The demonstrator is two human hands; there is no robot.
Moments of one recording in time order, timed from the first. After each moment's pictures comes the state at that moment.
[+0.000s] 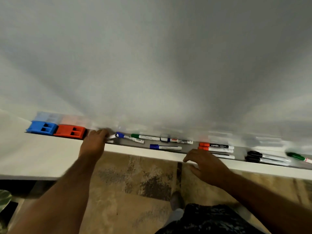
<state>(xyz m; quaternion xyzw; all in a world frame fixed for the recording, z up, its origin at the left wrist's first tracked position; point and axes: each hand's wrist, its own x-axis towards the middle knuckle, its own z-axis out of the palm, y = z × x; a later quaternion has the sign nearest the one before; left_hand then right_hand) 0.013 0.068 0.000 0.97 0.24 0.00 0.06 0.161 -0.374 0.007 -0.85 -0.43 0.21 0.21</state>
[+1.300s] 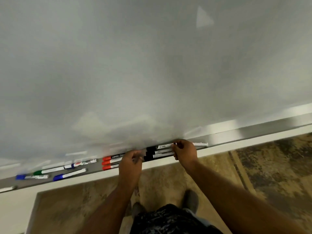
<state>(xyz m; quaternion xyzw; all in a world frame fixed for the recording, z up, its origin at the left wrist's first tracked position) 0.186 -0.457 0.005 0.87 0.24 0.03 0.43 0.267 -0.670 -0.023 -0.76 0.18 0.17 0.60</state>
